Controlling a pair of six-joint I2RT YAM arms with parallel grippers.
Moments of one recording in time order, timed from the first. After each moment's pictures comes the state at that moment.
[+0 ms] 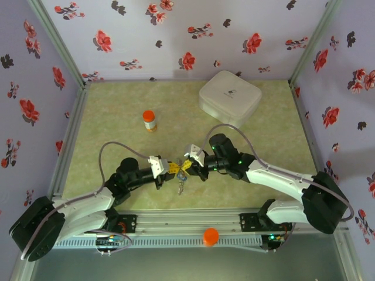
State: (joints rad) left arm -0.79 0.97 0.18 0.63 0.48 0.14; right arm 0.84 1.25 0.67 0.00 -0.63 -0.25
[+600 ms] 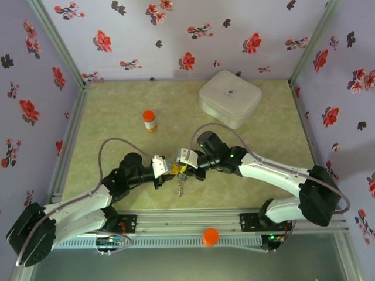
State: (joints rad) left arm -0.79 0.92 0.30 0.28 0.48 0.27; right arm 0.92 1.33 0.87 -0.33 -0.48 -0.45
